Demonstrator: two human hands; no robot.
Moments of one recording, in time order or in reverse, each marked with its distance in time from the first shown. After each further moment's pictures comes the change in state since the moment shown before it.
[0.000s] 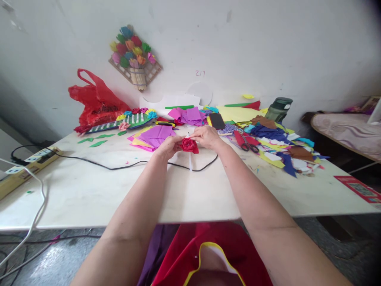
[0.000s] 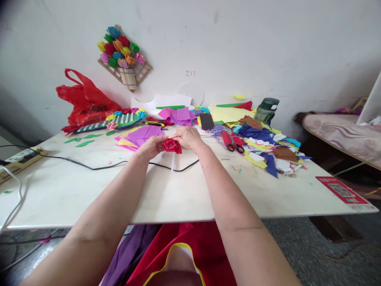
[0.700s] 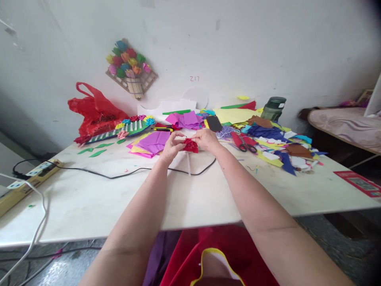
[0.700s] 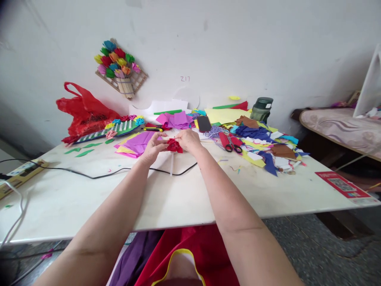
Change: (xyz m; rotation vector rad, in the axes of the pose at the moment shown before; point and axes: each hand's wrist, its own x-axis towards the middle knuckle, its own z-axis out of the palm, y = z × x) left_hand -0.015 0.003 0.017 0.197 -0.089 0.362; right_hand 0.001 0.005 0.003 0.033 0.039 0.242
